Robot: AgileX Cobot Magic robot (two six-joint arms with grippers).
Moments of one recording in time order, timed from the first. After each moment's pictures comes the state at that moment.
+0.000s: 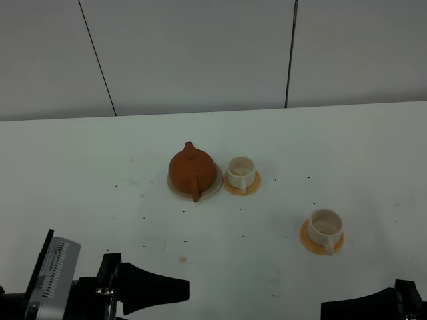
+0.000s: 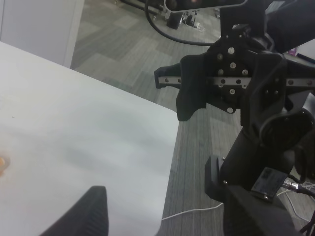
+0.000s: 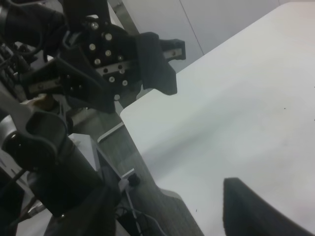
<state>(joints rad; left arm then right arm) -0.20 1.28 -0.31 -1.67 1.12 2.10 0.12 1.06 -0.16 1.77 1.20 -2.03</state>
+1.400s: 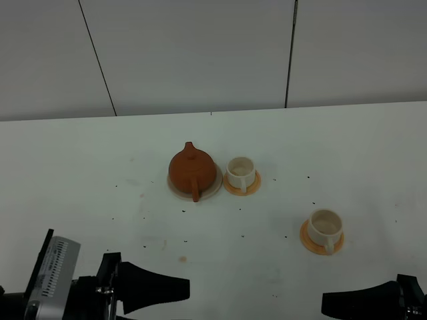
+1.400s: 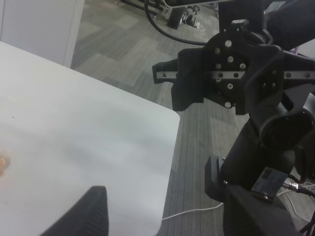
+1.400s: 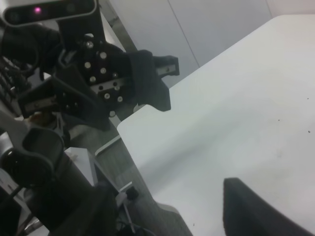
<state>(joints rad) -0.20 1.28 -0.31 -1.68 1.12 2.10 0.12 1.06 -0.16 1.81 1.20 -2.03</state>
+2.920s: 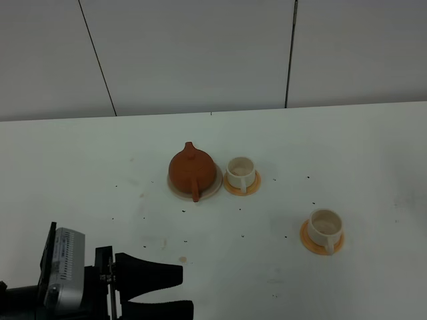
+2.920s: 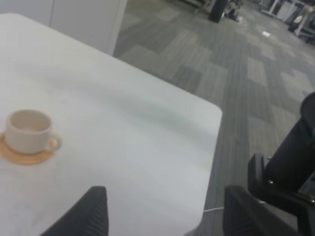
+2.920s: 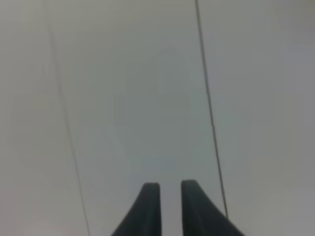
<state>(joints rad) -0.20 1.29 -0.31 -1.72 0.99 2.10 0.12 0.23 -0.45 1.49 0.17 -1.28</state>
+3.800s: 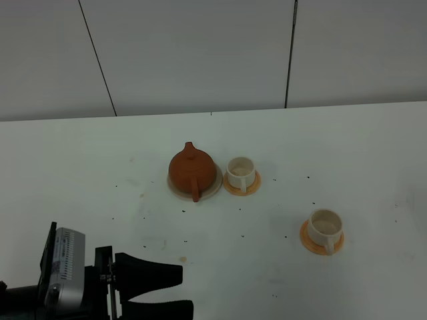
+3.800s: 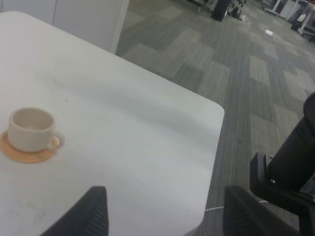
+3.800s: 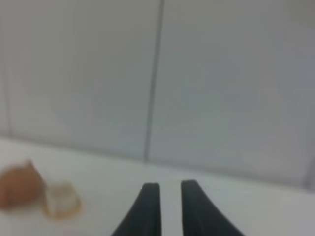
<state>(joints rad) -0.20 1.29 -0.31 -1.72 0.99 2.10 0.12 0.18 -0.54 0.22 0.49 -0.35</state>
